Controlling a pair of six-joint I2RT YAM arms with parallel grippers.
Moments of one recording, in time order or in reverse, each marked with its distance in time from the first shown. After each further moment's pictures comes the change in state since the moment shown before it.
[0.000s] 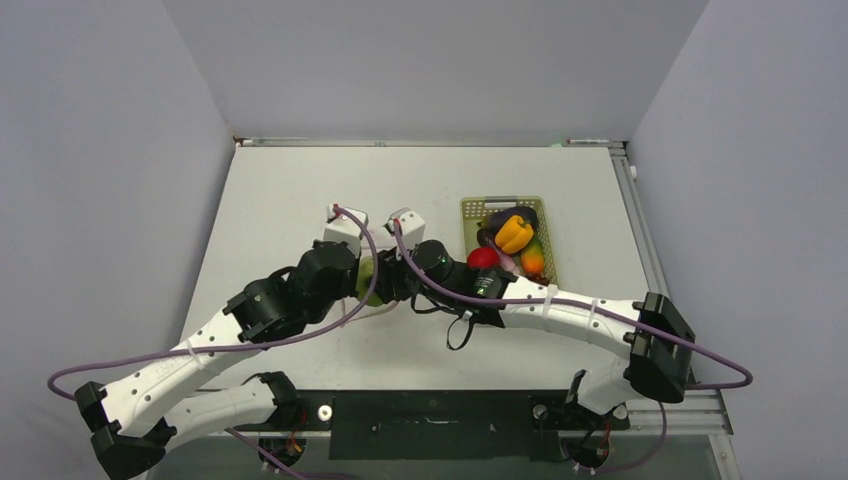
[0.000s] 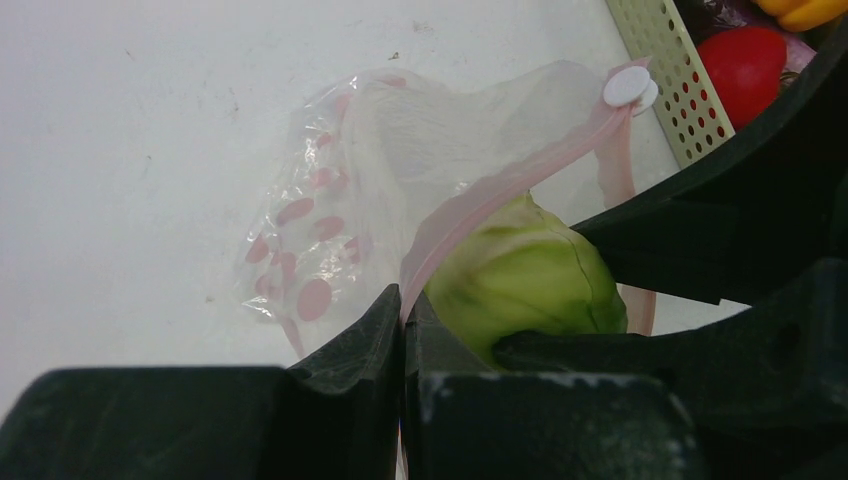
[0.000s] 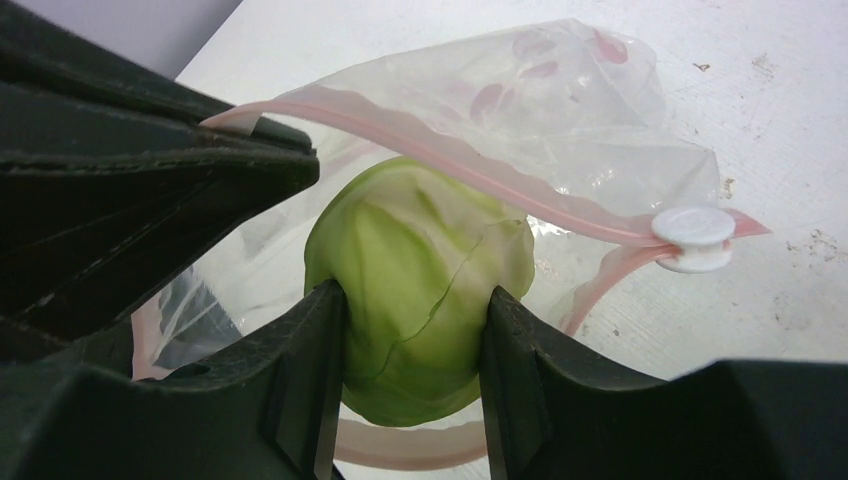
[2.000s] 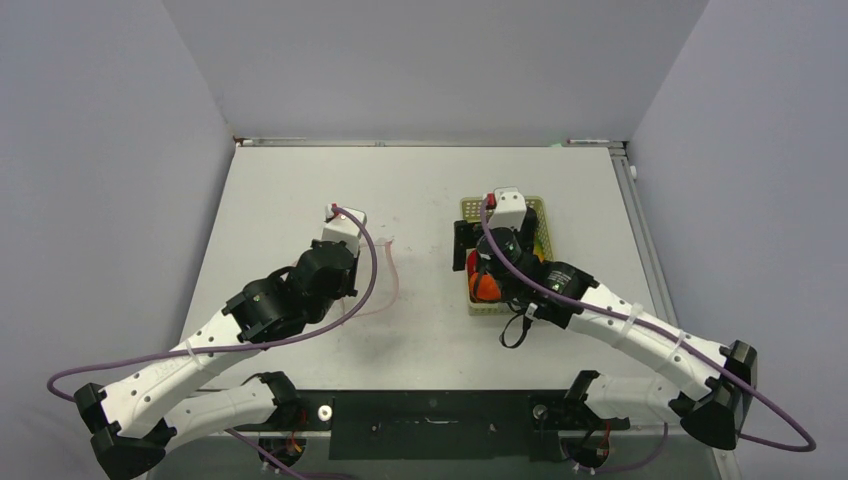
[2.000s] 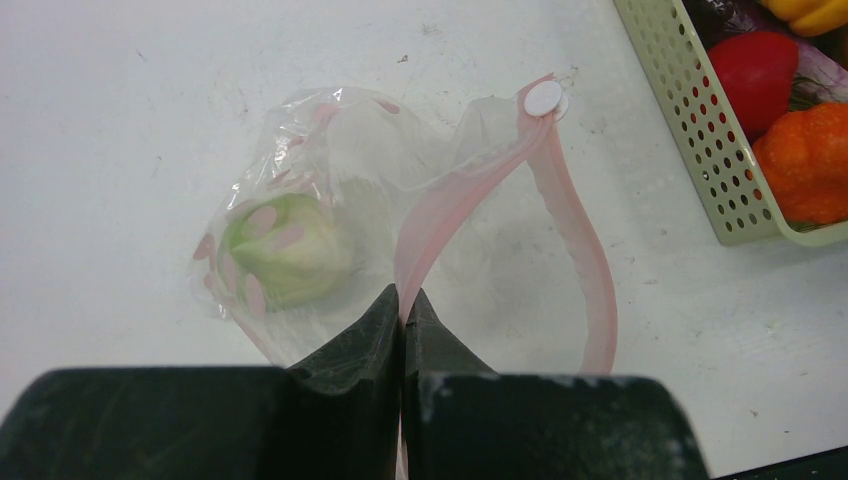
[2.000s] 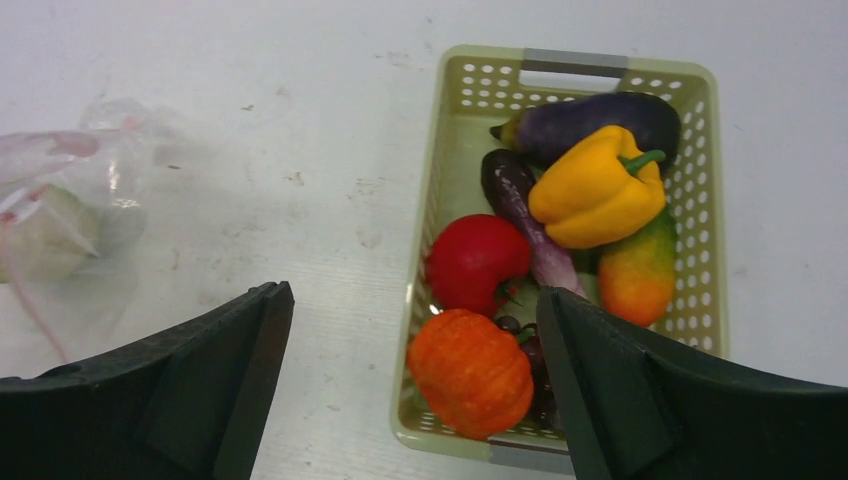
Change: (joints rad) left arm 0.005 -0.009 -0.005 0.003 -0.009 0.007; right arm -0.153 -0.320 -0.068 -0.382 0.505 0.021
